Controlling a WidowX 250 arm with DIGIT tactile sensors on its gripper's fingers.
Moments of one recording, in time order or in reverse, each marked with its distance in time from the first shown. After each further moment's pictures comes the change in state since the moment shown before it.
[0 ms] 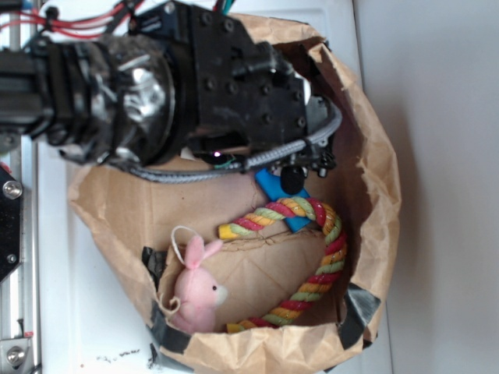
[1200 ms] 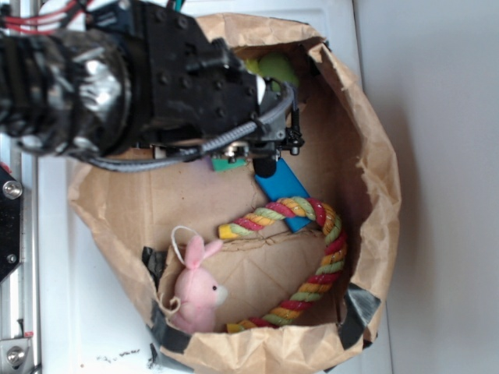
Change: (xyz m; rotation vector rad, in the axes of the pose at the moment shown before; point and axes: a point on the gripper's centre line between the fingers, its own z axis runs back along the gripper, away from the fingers) arm 0.003 0.019 -0.013 0.013 -0.028 0.143
